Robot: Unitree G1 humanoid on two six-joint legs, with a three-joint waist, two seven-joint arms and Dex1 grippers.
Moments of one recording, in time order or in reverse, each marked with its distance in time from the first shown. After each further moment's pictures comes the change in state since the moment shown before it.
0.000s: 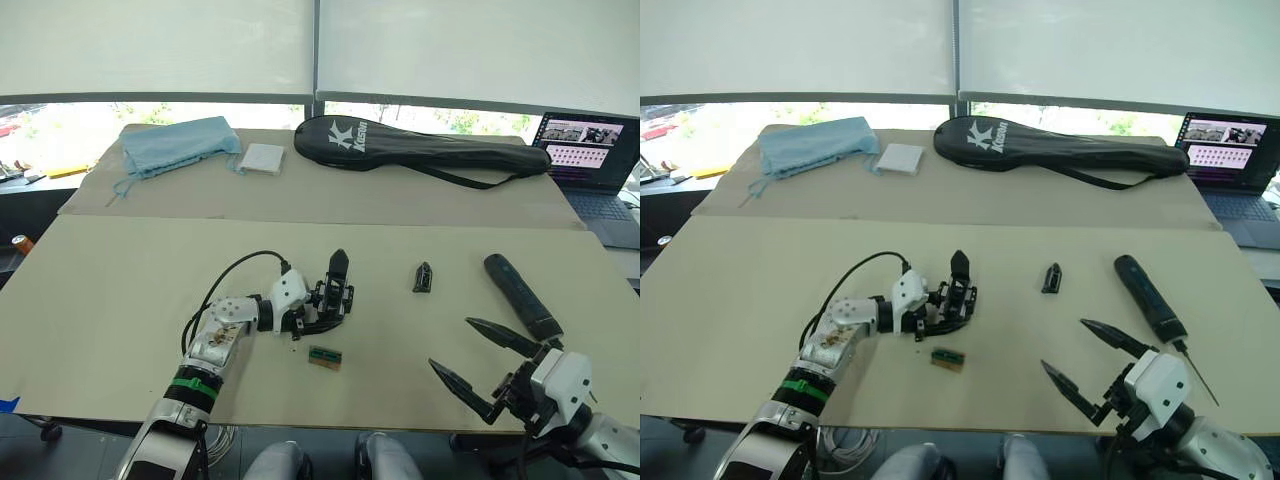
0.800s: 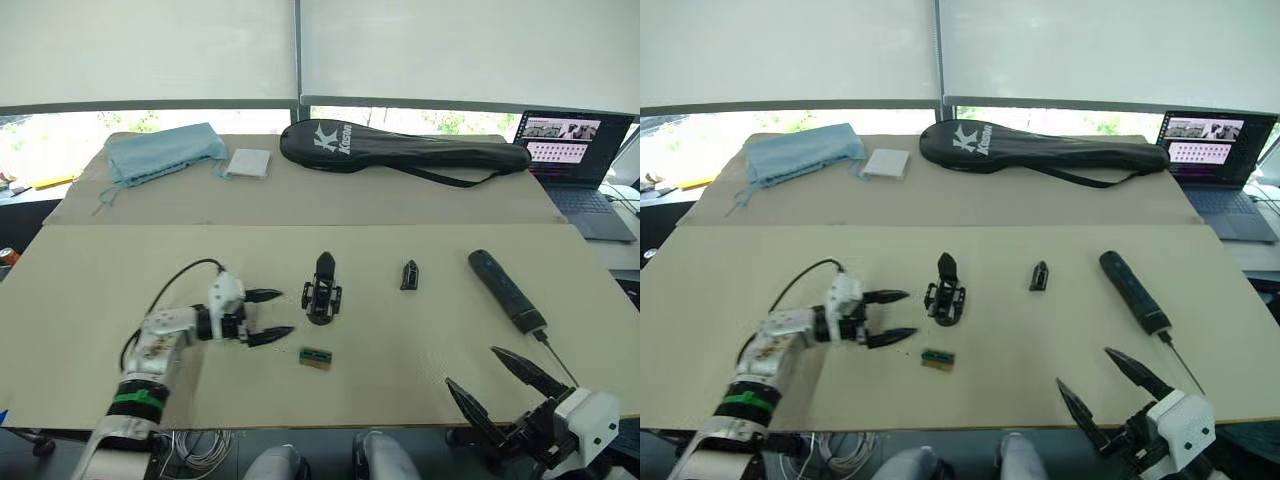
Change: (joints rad) left arm 0.097 0.288 0.188 0.027 -0.264 0.010 -0.241; right arm 0.230 0.174 -0.024 -0.044 -0.030 -0.084 -0.081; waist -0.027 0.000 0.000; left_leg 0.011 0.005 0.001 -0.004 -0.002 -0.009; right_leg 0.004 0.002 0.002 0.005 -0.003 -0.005
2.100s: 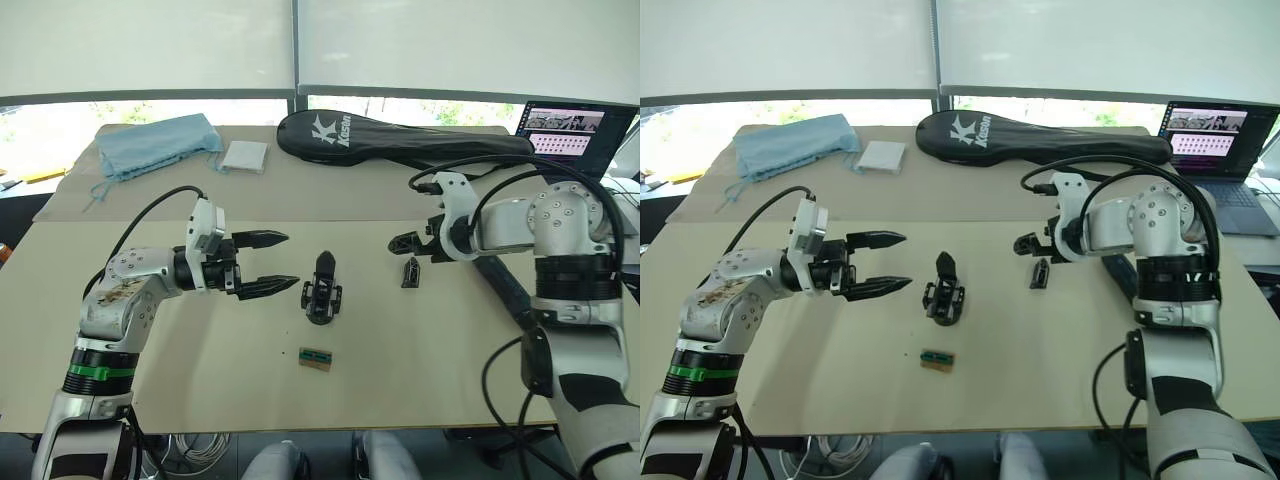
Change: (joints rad) left arm -0.129 0.054 0.042 -0.439 -0.206 0.427 0.105; right arm -1.797 -0.148 0.193 0.956 0.561 1.791 -1.003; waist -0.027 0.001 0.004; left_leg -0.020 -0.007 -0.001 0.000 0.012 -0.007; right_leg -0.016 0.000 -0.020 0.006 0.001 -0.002
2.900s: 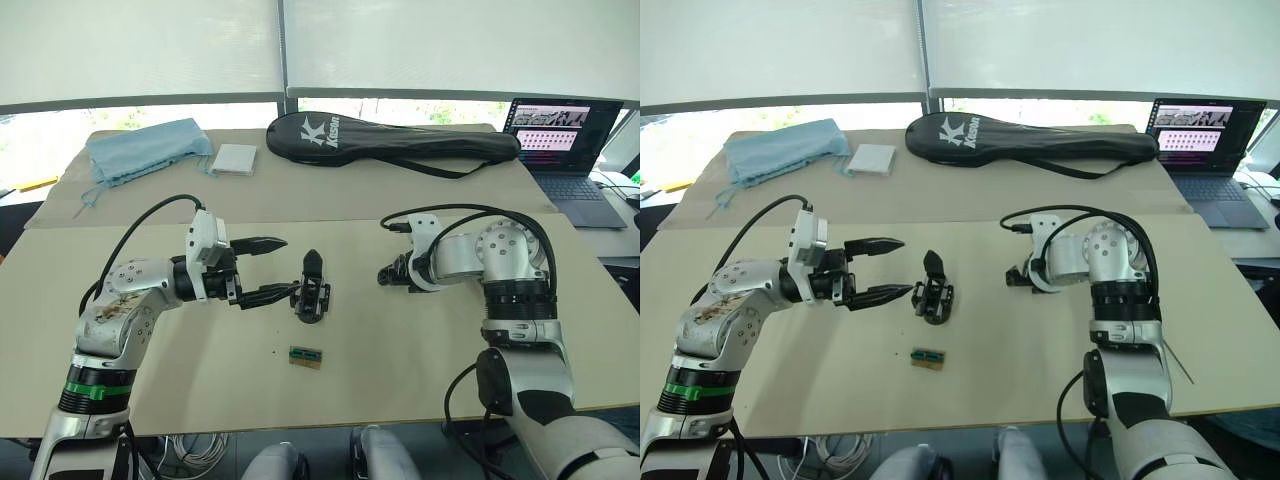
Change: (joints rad) left arm 0.084 0.002 0.020 -0.102 -0.002 0.004 0.069; right arm 0.121 0.173 -0.036 -0.045 0.008 -0.001 -0.334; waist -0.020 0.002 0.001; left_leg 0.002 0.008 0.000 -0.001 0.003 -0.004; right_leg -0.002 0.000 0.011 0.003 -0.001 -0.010
